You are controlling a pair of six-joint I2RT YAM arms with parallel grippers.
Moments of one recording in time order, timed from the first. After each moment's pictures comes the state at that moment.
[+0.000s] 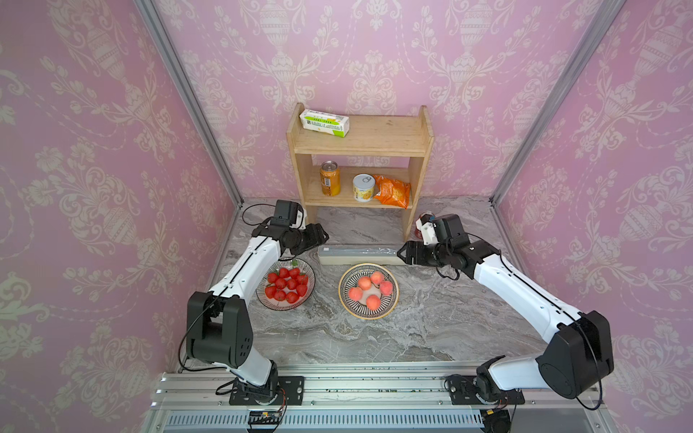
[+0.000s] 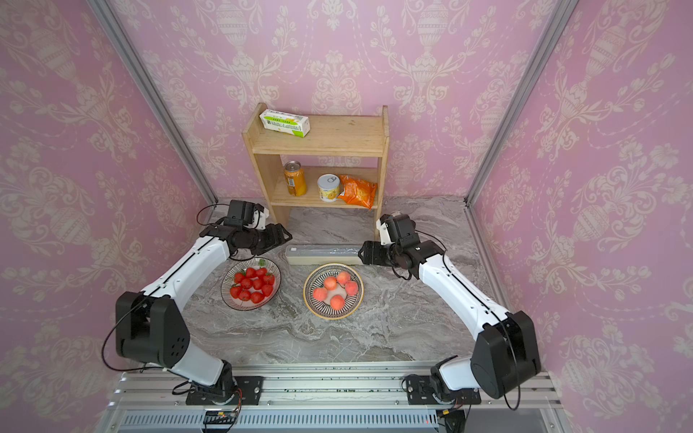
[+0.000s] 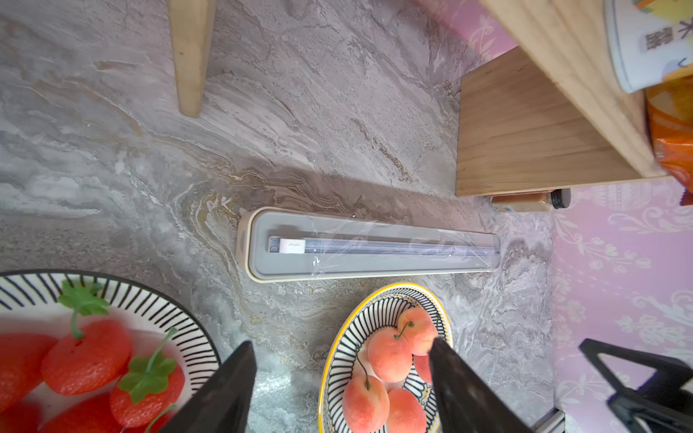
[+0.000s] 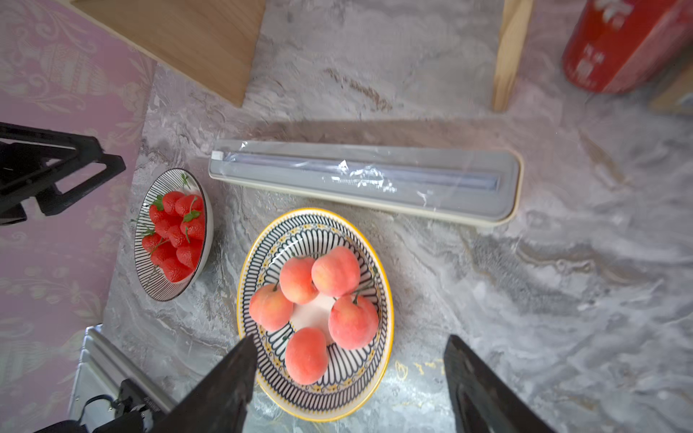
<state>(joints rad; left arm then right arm) -0.15 1.60 1.32 -0.64 0.34 -0.49 0.38 1.43 1.22 -0.60 -0.20 0.35</state>
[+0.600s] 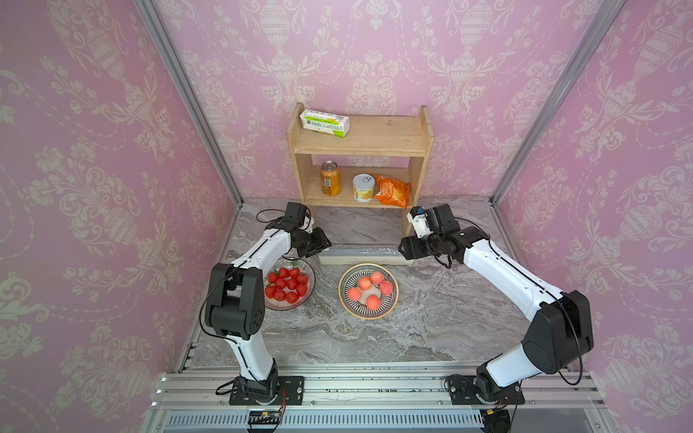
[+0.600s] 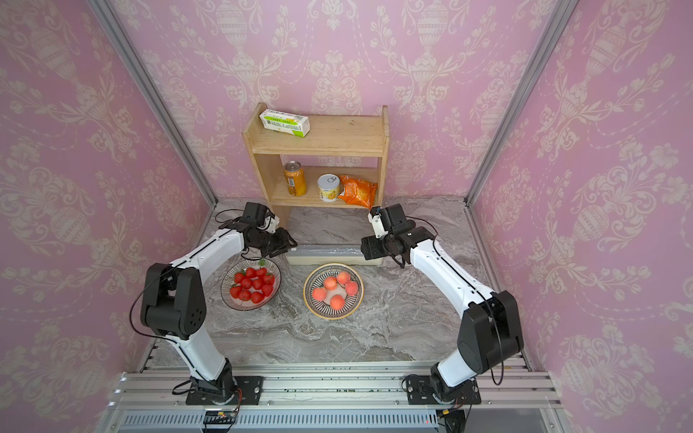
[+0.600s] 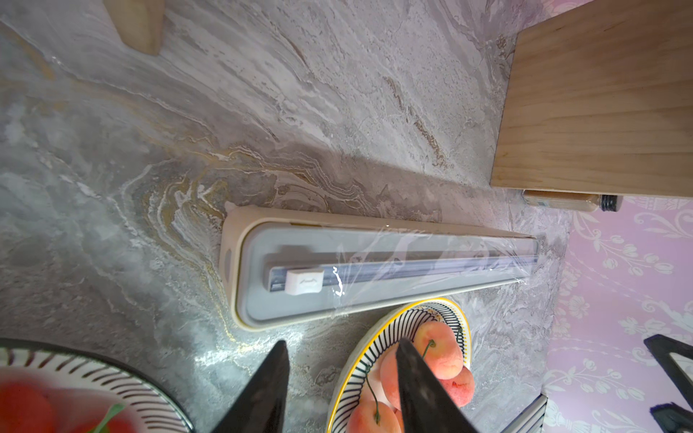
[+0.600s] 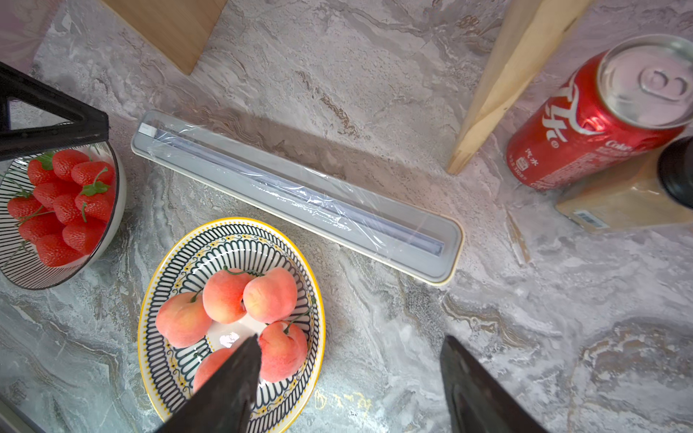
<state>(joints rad) -0.15 1.79 1.34 -0.59 0.43 -0.54 0.38 1.54 1.29 -0.66 -0.11 0.13</state>
